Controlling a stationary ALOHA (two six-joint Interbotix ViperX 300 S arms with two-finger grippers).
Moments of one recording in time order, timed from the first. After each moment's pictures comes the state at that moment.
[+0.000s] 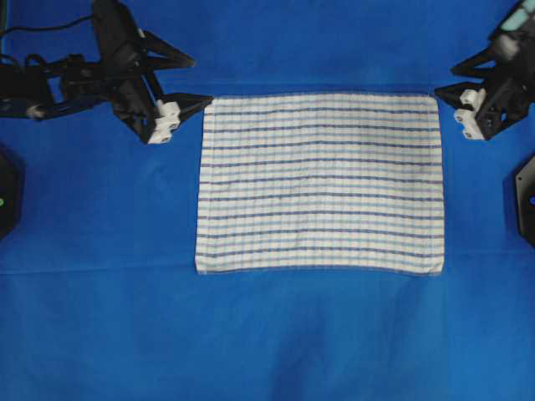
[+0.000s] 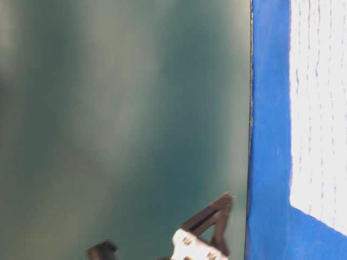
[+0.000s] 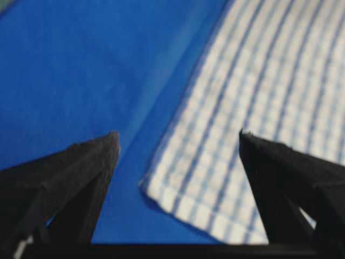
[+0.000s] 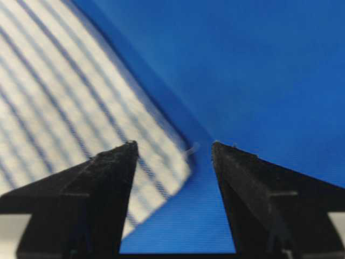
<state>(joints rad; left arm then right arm) 0.39 -0.09 0.94 -0.03 -0.34 -0.08 -0.67 -0.55 1.20 -0.03 0.13 0.08</state>
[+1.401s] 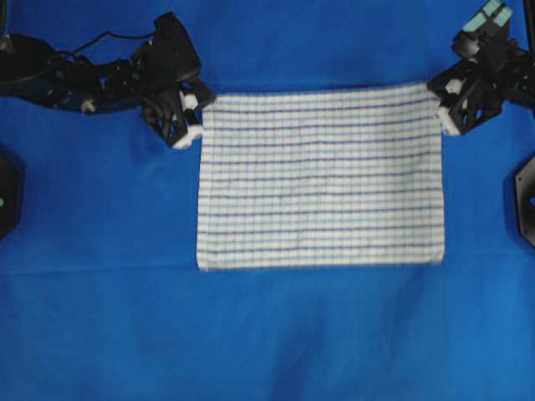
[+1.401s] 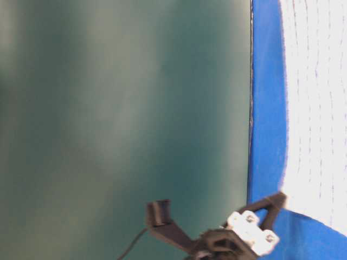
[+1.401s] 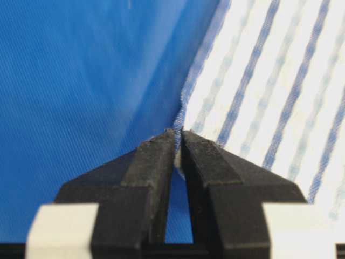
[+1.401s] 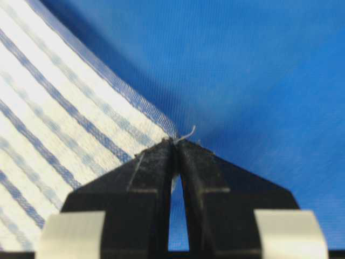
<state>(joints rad) 0.42 0.11 0.81 -0.03 -0.19 0.05 -0.73 -0.32 1.19 -0.04 -0.06 0.08</state>
